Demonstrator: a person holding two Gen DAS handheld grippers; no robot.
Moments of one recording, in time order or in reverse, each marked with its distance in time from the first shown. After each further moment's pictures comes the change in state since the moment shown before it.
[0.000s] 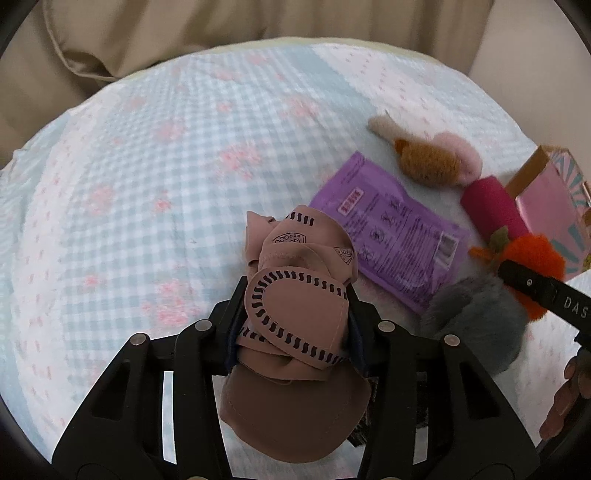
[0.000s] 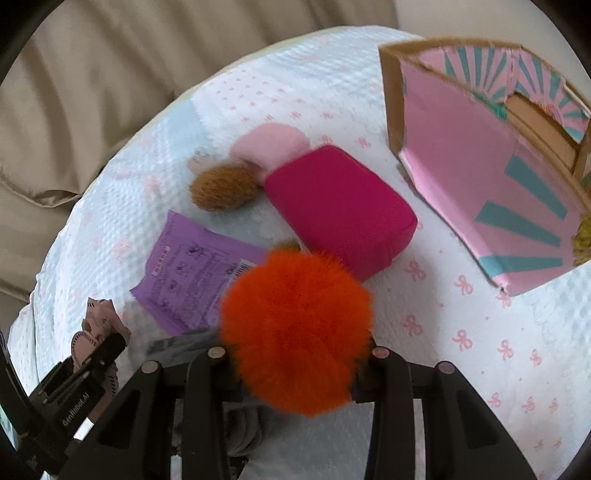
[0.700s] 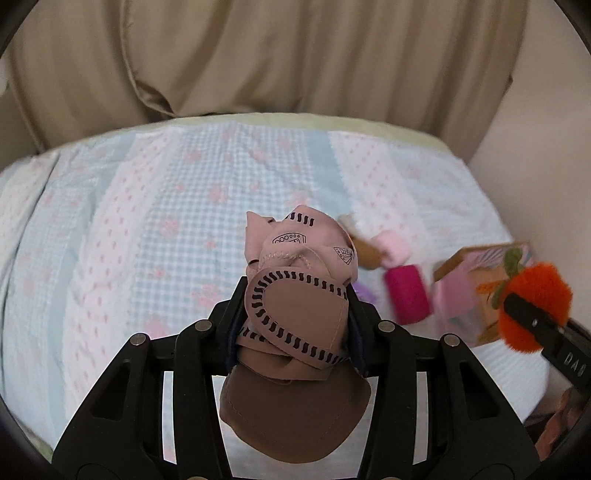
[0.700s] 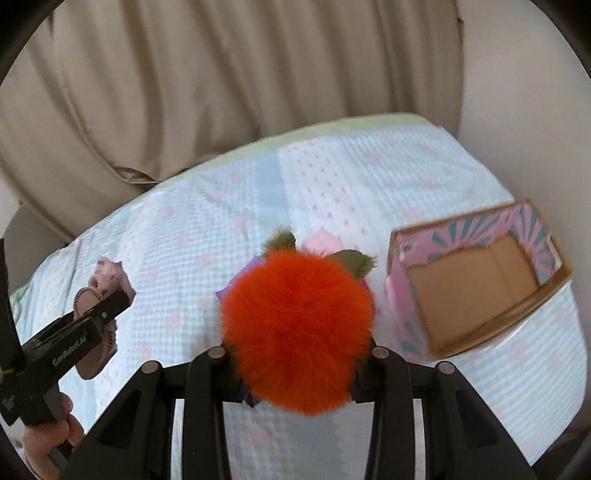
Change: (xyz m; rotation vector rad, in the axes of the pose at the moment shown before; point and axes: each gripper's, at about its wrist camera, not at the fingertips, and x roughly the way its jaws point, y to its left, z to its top) left arm -0.198 -0.047 0.031 -0.221 -0.140 0.060; right arm -0.194 0.014 0.046 -0.327 -0.093 0.114
